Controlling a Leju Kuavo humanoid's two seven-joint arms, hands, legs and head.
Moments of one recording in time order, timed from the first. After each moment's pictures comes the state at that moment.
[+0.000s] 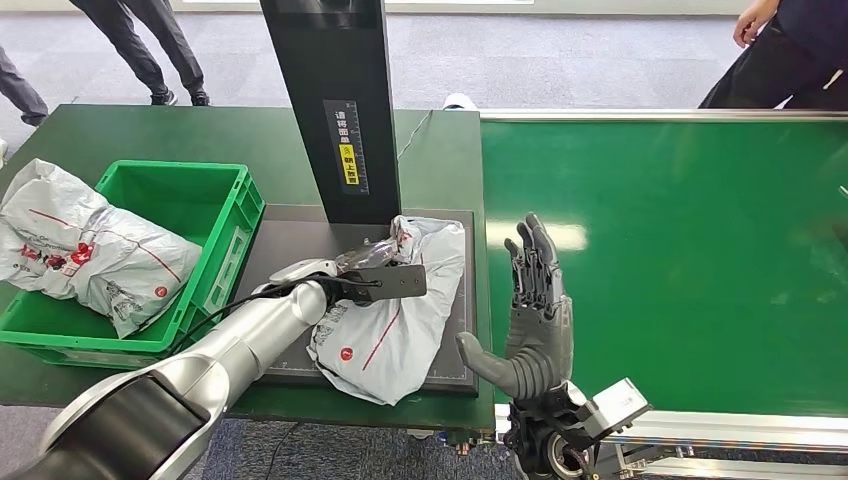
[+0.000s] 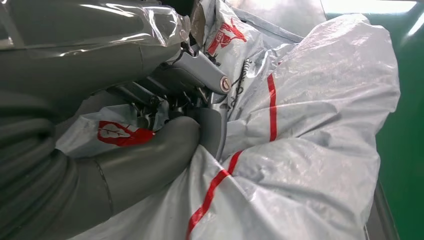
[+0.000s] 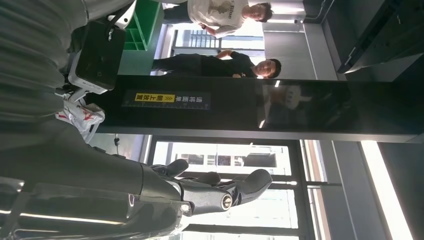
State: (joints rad) left arm -0.95 -0.12 -0.69 -0.34 -0.58 -0.32 -0.21; right arm -0.06 0.15 0.35 -1.50 0.02 -0.02 -0.70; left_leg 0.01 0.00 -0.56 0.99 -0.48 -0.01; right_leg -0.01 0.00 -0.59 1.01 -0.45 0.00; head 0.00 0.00
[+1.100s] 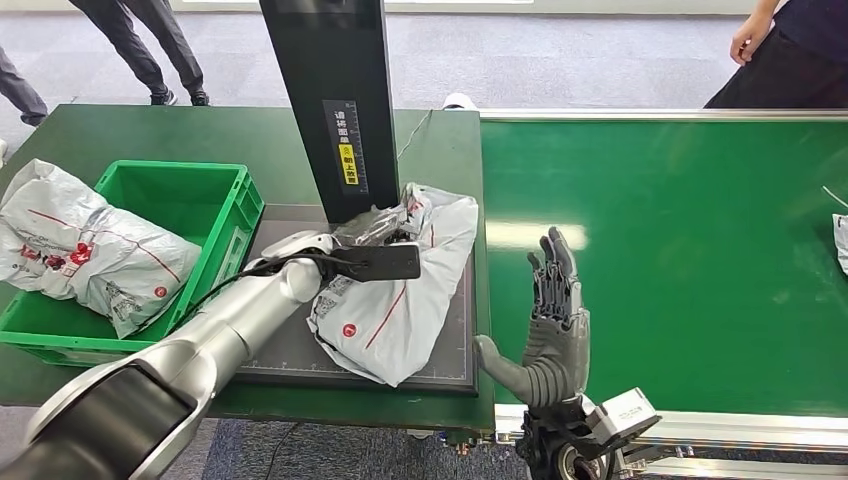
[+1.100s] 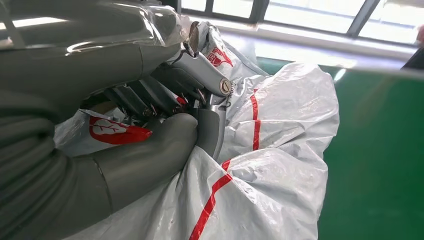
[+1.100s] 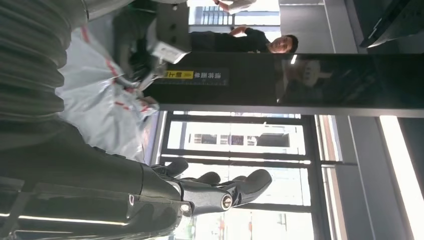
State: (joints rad) left arm -0.98 -0.06 -0.70 -0.51 -0.53 -0.29 -0.33; right arm 0.00 0.15 0.28 -1.52 0.05 -0.06 -0.70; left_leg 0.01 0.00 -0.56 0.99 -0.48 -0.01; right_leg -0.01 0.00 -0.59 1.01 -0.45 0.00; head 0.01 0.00
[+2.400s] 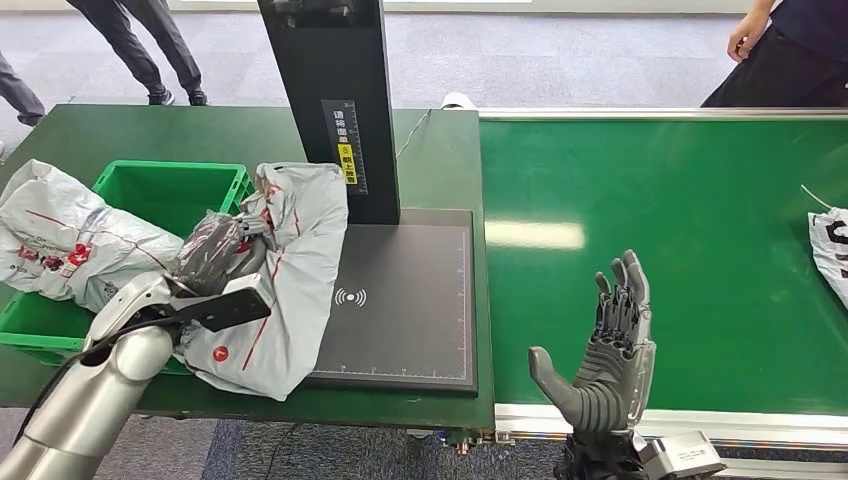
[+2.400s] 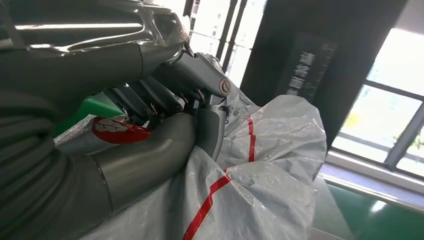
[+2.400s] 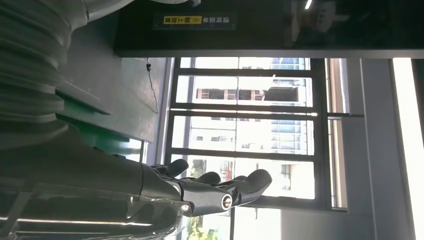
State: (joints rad) left arm -0.40 0.37 -0.31 -1.45 -0.62 -0.20 -0.23; right arm 0.14 0.18 0.14 -1.67 0.09 -0.09 -0.69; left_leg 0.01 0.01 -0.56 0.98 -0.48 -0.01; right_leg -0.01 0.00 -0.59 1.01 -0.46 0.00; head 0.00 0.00
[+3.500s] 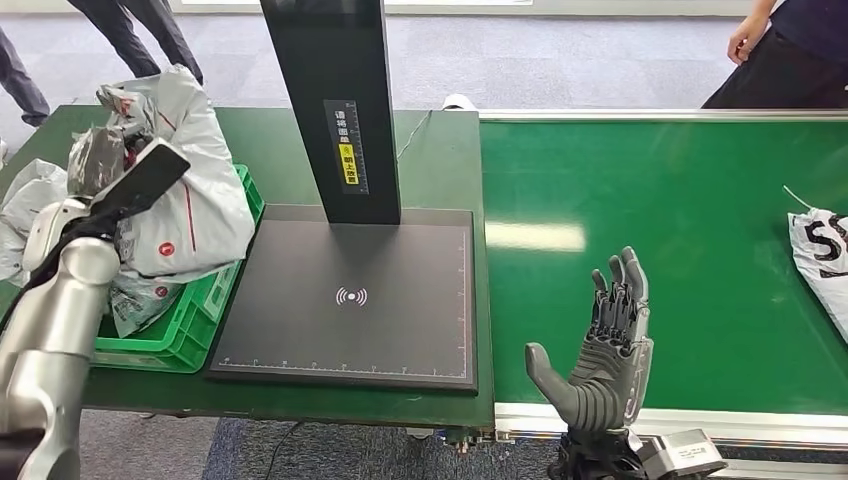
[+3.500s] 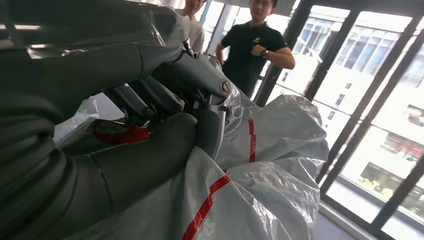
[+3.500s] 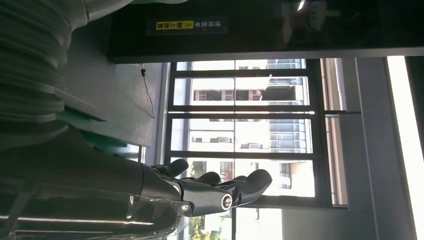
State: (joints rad) left arm -0.79 0.31 -0.03 -0.96 -0.76 -0.03 -0.10; right arm 0.13 0.20 0.17 -1.68 0.09 -0.10 -0.67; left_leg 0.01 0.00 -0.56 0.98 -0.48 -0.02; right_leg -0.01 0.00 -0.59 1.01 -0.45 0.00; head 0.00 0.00
